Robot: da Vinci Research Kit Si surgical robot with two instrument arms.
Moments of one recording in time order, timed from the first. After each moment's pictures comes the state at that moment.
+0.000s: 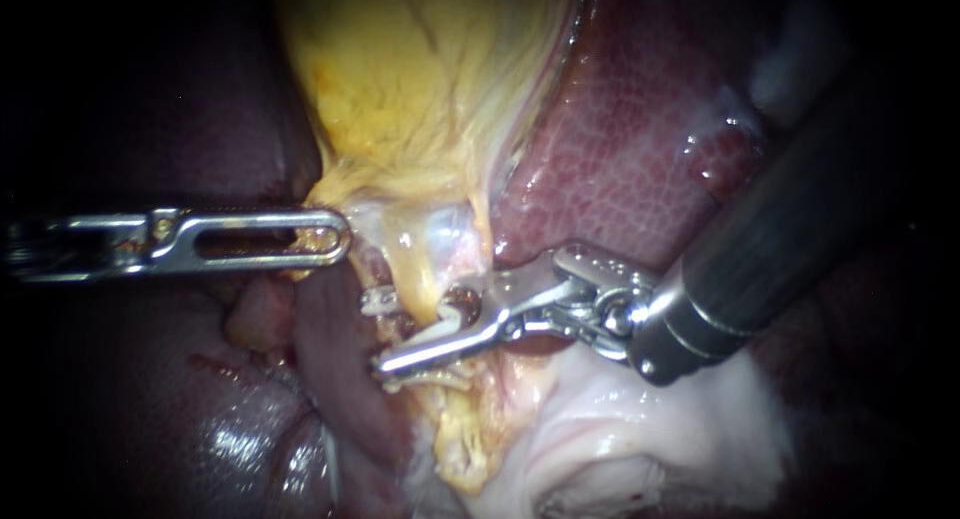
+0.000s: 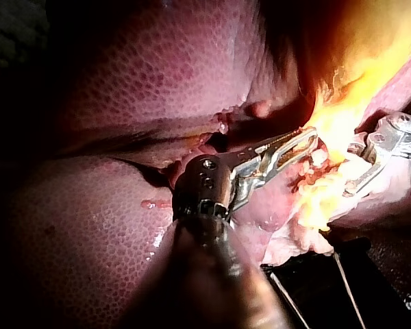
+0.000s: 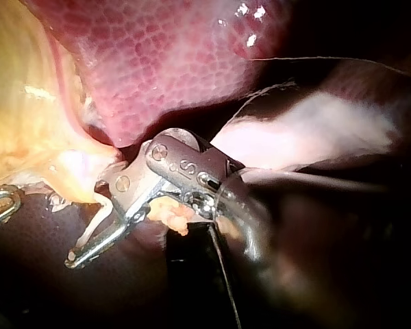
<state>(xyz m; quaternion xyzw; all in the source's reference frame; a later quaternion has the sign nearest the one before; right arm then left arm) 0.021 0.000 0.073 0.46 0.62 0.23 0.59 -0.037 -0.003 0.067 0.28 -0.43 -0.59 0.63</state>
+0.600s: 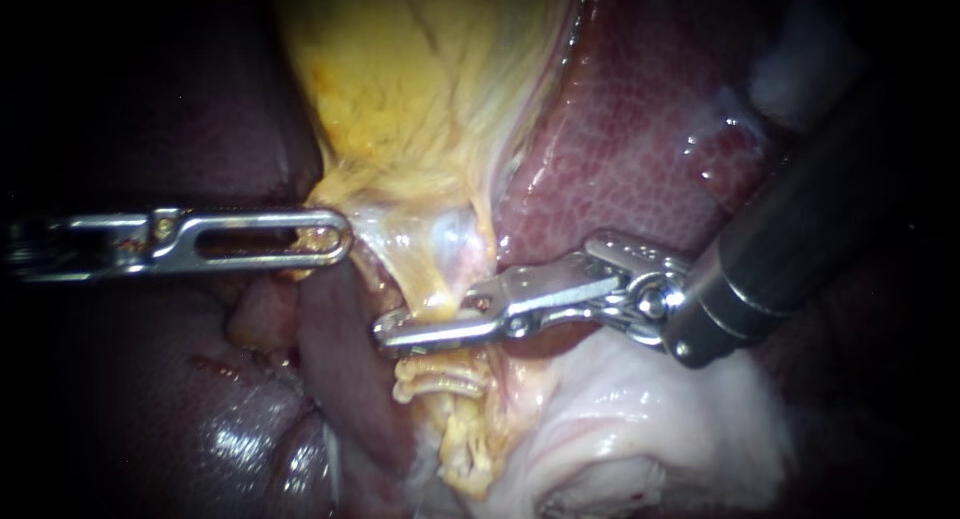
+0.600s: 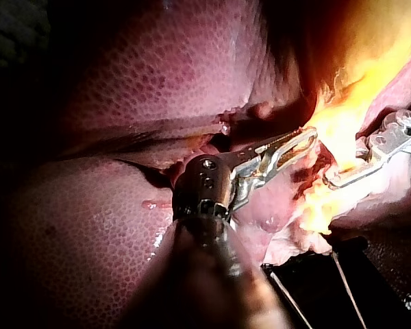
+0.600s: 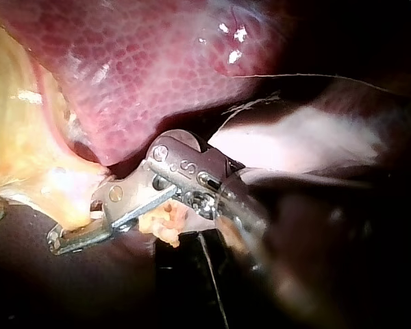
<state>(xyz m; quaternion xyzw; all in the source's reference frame) 0.019 -0.001 0.074 0.48 0.60 0.22 0.60 -0.037 -0.003 0.067 0.28 -0.43 -0.59 0.63</state>
